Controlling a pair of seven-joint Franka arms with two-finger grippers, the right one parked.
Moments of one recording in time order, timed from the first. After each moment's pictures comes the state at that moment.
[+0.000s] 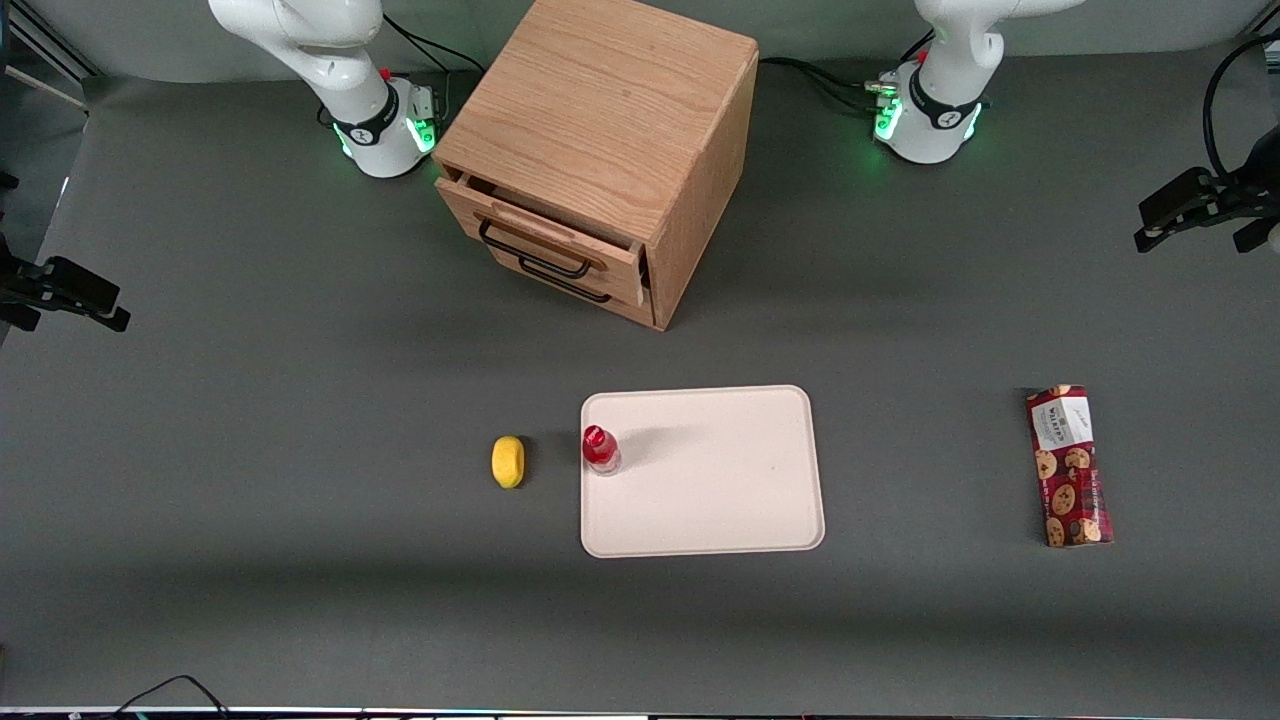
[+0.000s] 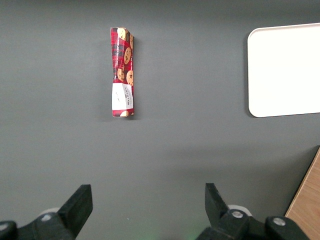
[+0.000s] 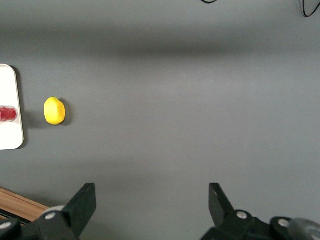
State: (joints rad) arm 0.10 -0.12 -0.07 -1.67 0.00 1.56 0.06
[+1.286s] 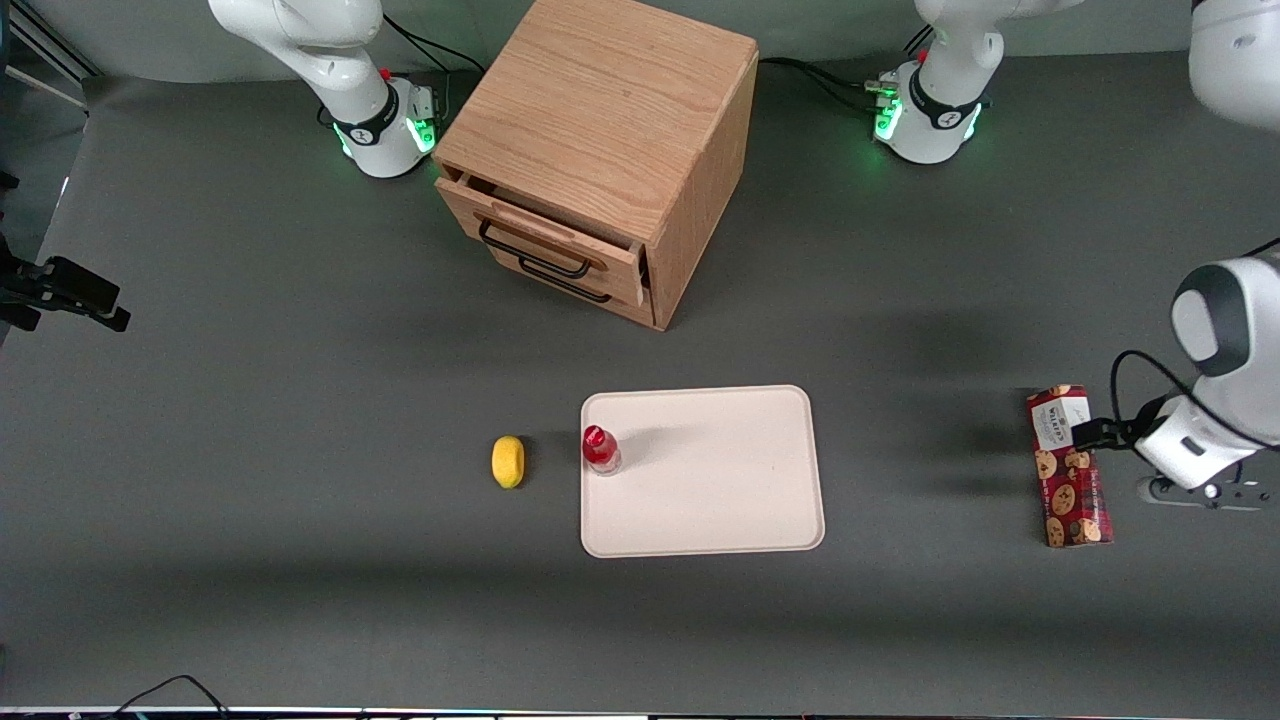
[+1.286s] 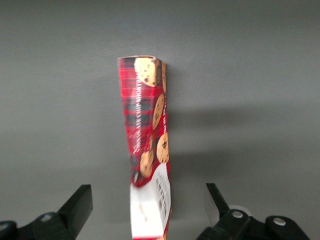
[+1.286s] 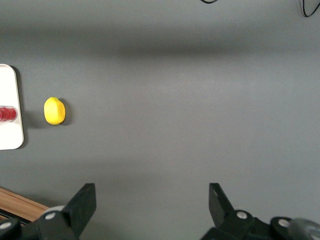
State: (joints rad) arm 0.11 0.49 0.02 -1.70 0.06 2.18 0.18
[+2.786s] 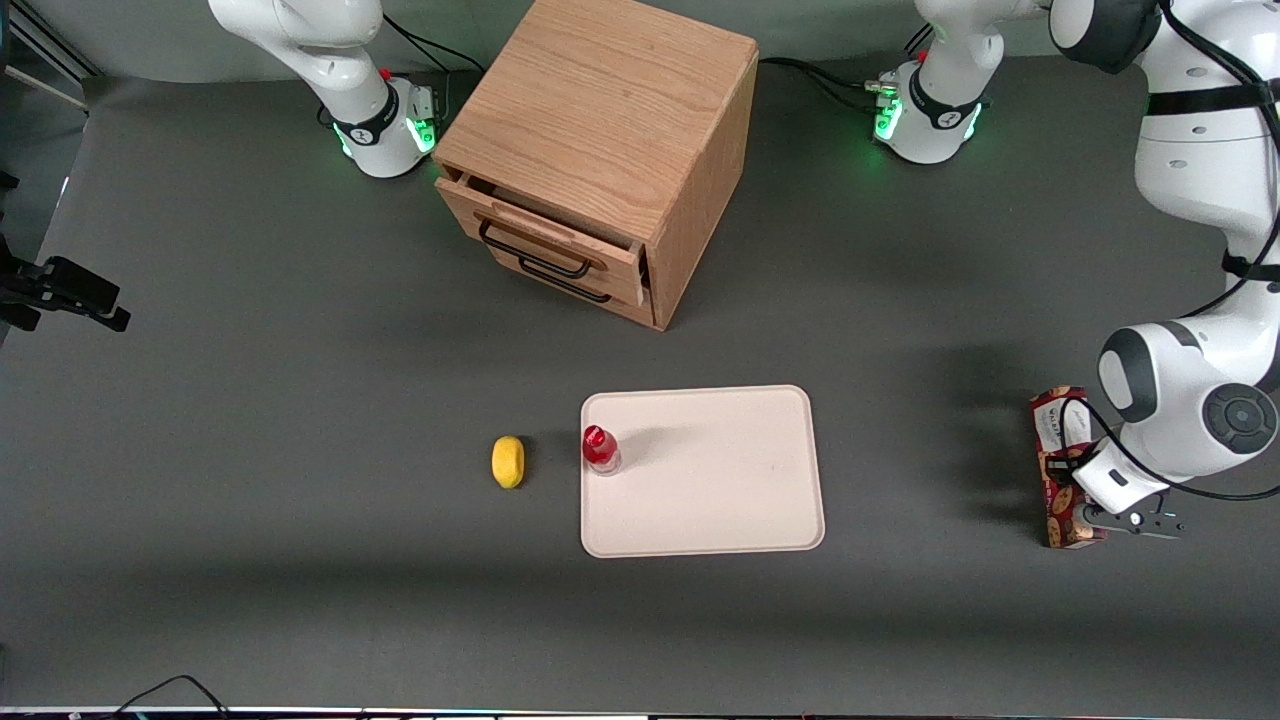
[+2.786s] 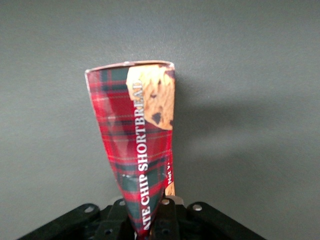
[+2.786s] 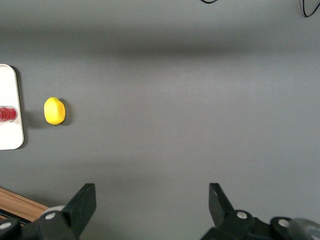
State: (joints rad) arm 0.07 0.66 0.08 -1.65 0.02 2.32 0.28
